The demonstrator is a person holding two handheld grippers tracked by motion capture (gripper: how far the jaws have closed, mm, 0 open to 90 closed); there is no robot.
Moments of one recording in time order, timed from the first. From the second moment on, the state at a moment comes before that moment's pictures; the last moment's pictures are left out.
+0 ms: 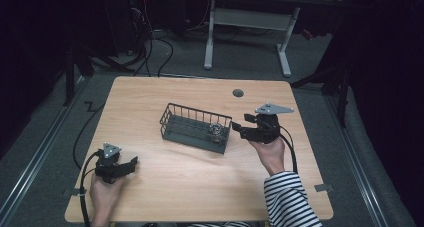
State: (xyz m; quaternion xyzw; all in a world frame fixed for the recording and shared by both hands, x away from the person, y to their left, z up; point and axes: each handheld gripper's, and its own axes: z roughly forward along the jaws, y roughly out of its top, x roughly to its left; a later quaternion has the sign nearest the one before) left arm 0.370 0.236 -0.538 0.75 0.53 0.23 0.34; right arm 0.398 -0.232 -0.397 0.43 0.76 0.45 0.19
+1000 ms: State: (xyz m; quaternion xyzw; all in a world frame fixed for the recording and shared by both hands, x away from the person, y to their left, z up) left arm 0.370 0.236 -0.538 0.75 0.53 0.23 0.34; right arm 0.350 -0.292 -0.415 0.46 0.73 0.47 0.20
